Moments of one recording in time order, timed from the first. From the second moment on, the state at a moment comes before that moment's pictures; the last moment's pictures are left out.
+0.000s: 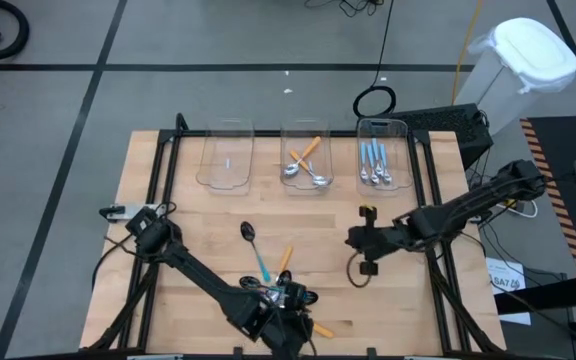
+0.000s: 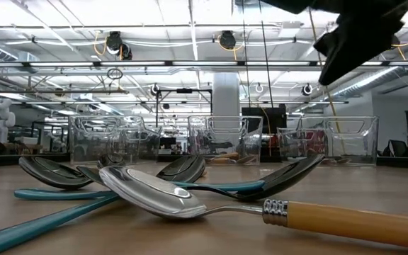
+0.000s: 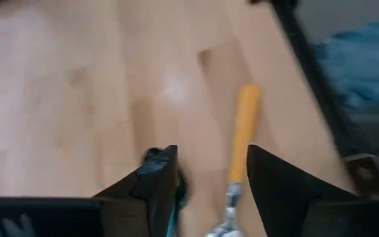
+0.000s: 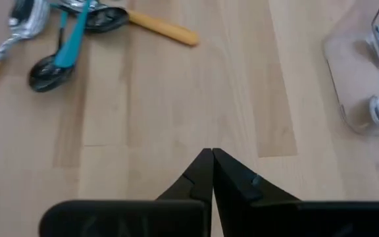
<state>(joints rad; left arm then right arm) -0.61 2.23 1.91 -0.64 -0.40 -0.15 0.39 1.22 0.80 -0.56 0.32 0.33</state>
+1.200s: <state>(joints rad) -0.55 2.37 1.90 -0.64 -0.13 -0.13 0.50 1.19 0.80 -0.60 0.40 0.35</state>
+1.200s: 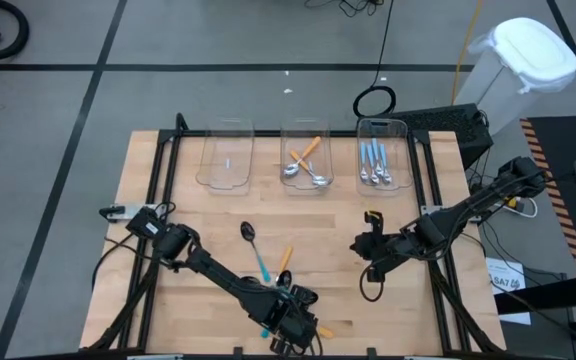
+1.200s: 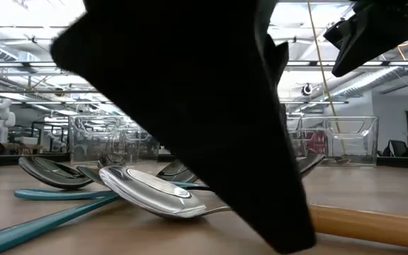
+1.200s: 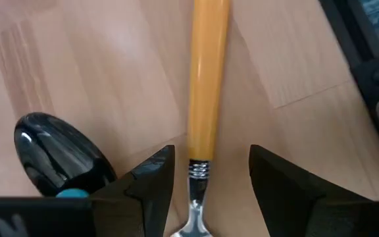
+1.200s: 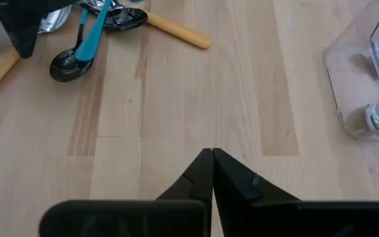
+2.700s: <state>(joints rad) -0.52 2.37 1.90 -0.68 -0.15 -0.13 0.50 1.19 0.80 -0.60 0.42 0.35</state>
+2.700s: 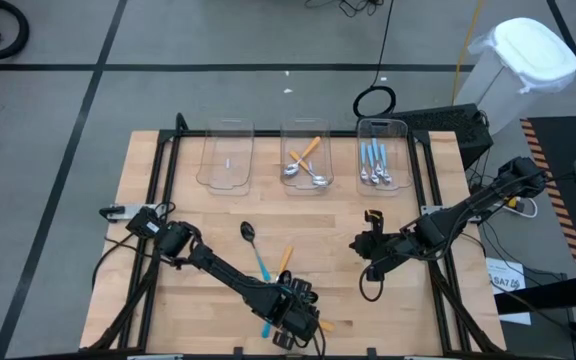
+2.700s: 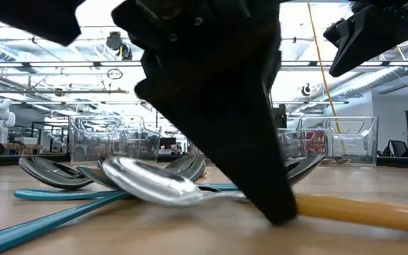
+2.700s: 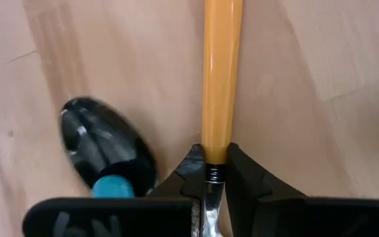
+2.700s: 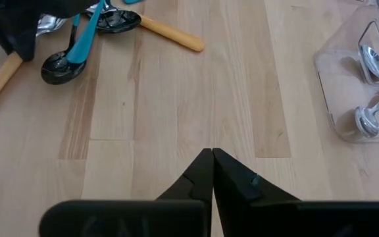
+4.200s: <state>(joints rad) -0.49 1.83 1.91 -0.77 -0.53 0.13 0.50 1.19 0.80 -0.71 0.42 0.45</state>
